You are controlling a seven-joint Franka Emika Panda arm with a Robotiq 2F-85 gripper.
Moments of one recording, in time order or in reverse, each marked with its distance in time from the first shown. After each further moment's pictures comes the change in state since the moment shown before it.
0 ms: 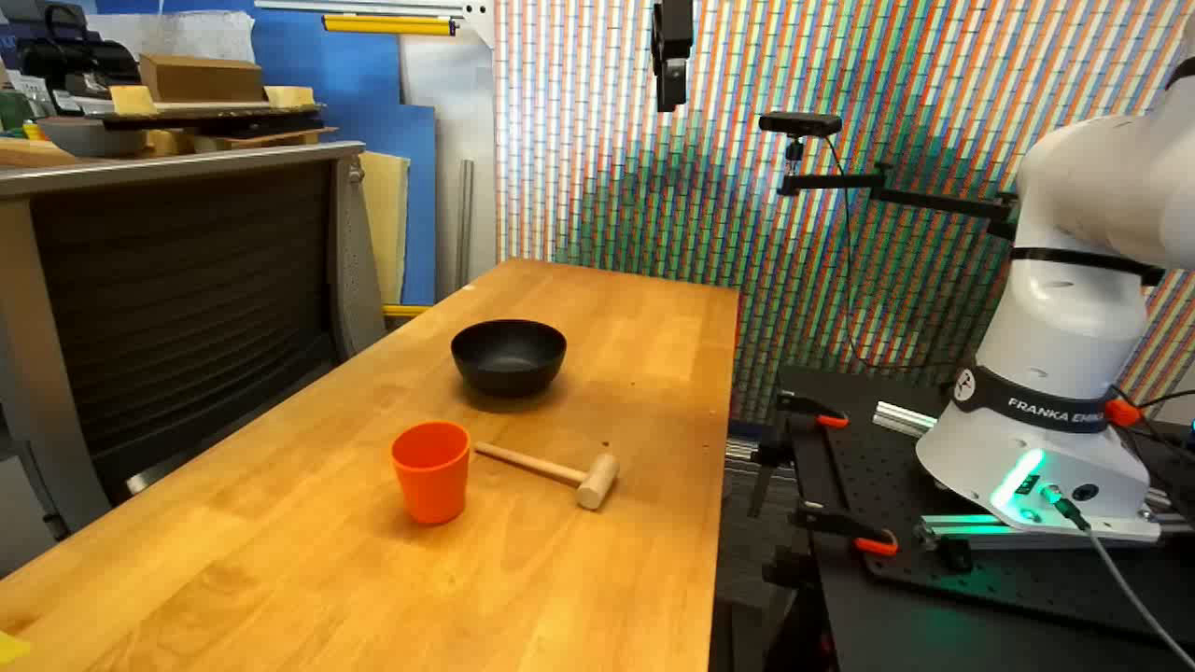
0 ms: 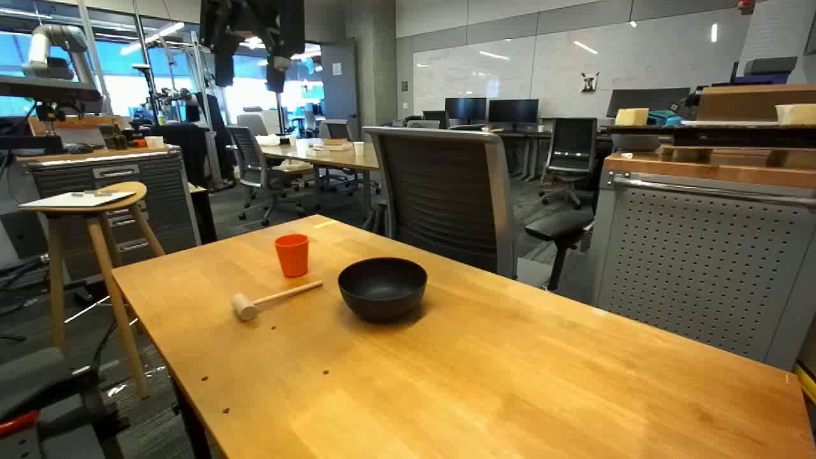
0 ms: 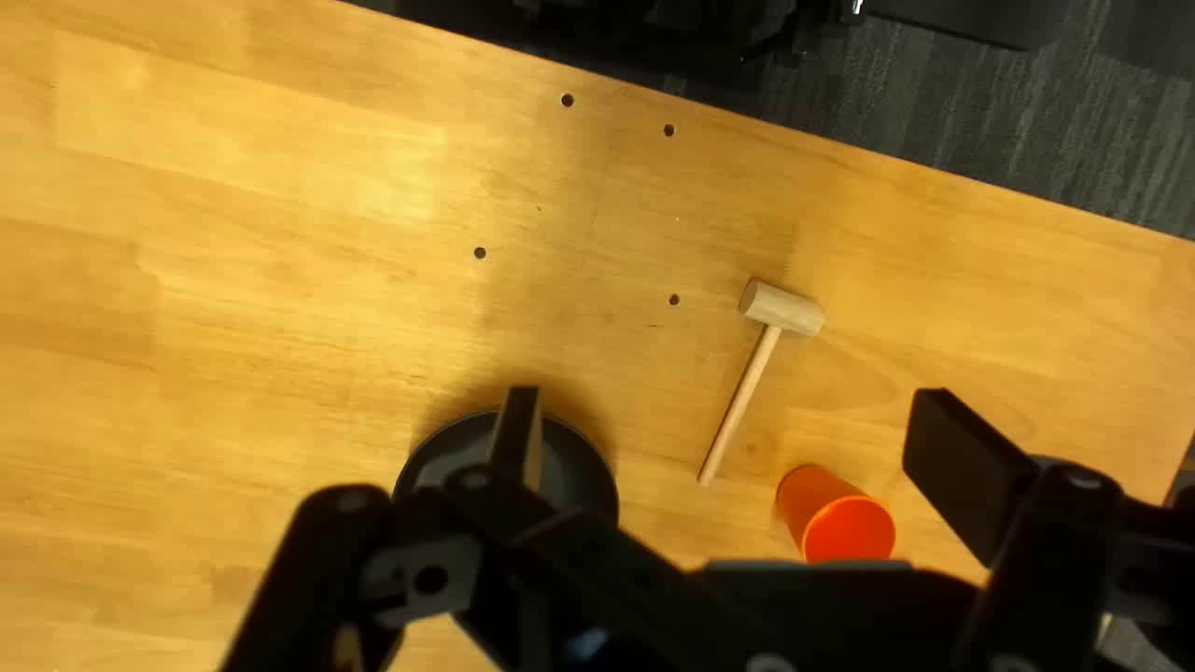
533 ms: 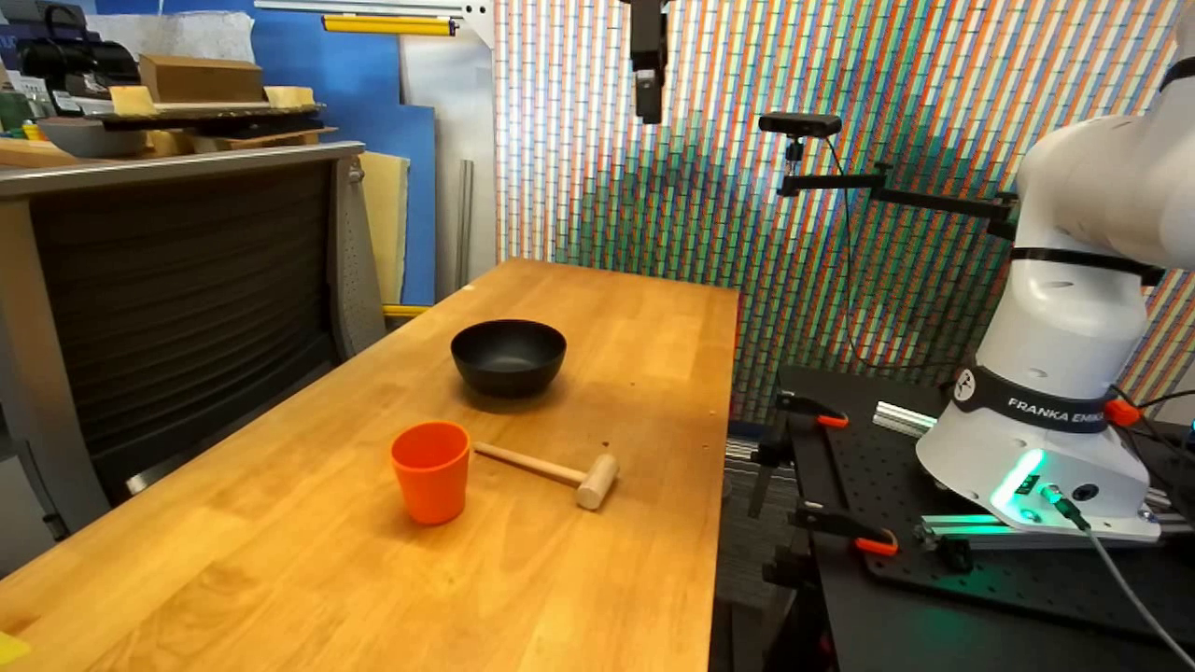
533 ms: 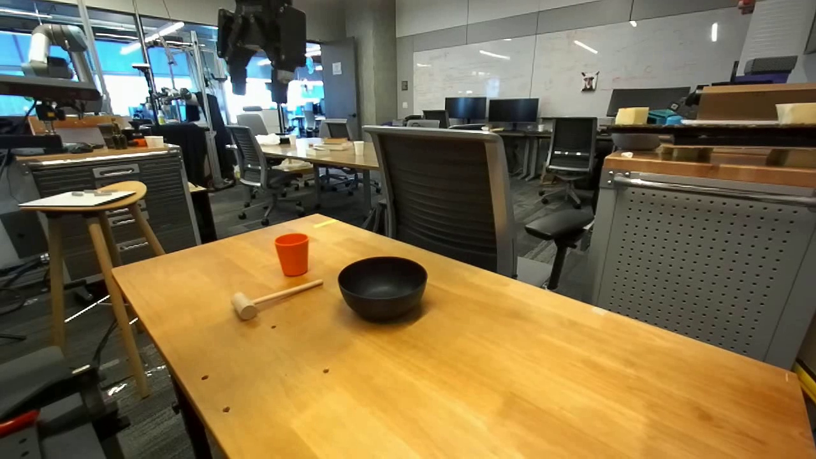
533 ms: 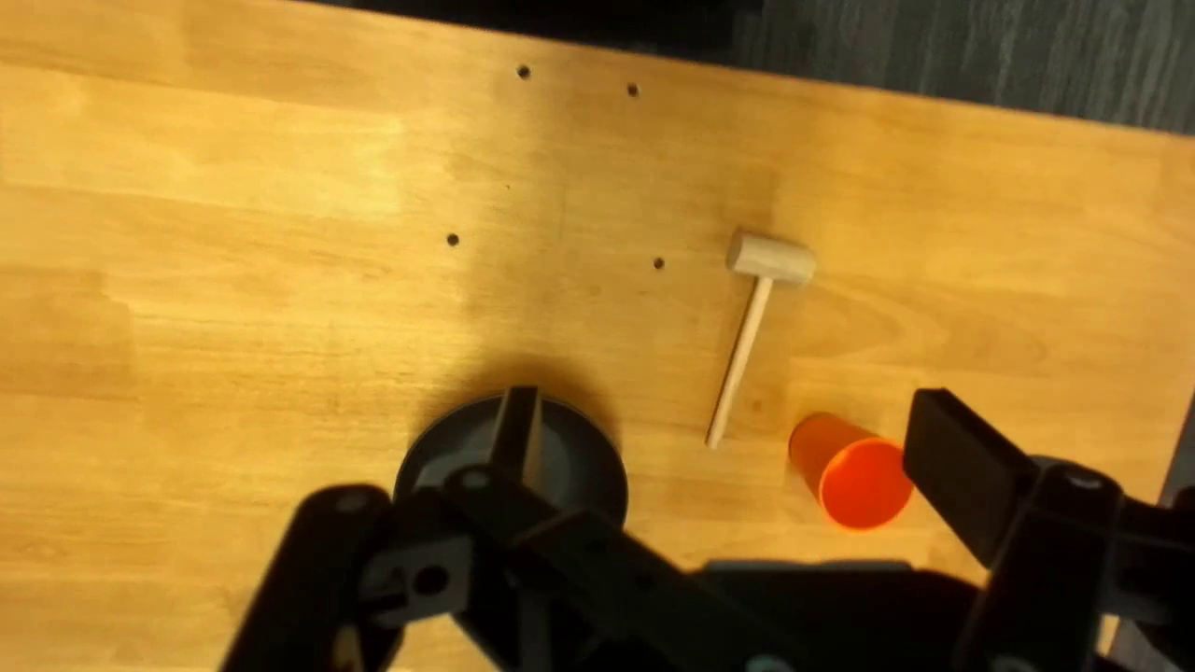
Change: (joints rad) arm 0.000 0.047 0.017 0.006 0.053 0.062 0.137
